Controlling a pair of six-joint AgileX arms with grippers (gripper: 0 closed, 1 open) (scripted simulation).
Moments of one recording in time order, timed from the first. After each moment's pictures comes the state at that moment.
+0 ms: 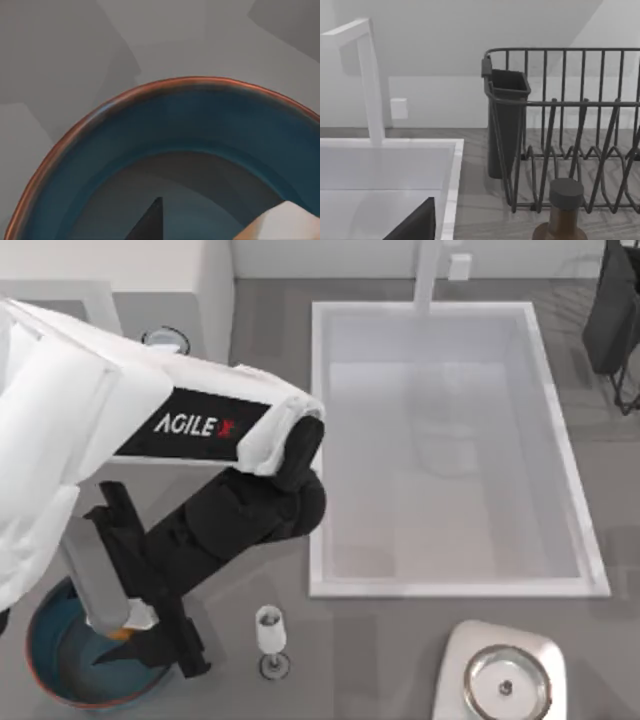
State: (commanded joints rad) left arm -0.67 2.17 1.37 -1.55 -0.47 -3.05; right arm 0.00 0.00 0.00 0.00 0.00 0.00
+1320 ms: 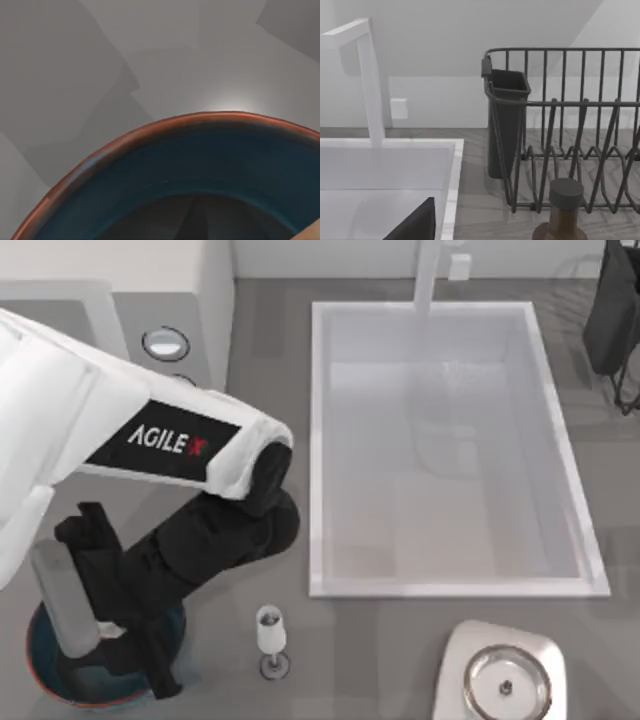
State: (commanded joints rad) left arm -0.63 2.20 1.22 -1.37 -0.50 -3.02; right arm 0.00 0.00 0.00 0.00 0.00 0.00
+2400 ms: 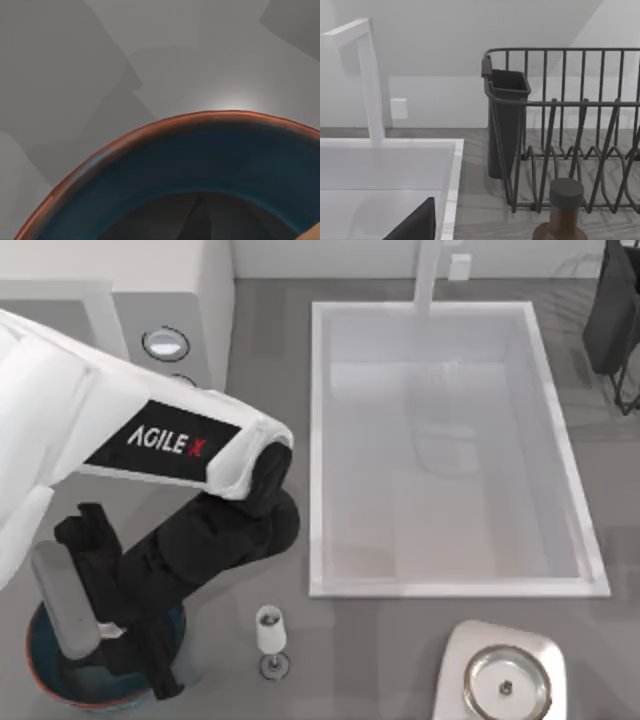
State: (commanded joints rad) left arm -0.63 2.20 1.22 -1.37 -0.50 -3.02; right arm 0.00 0.00 0.00 0.00 0.00 0.00
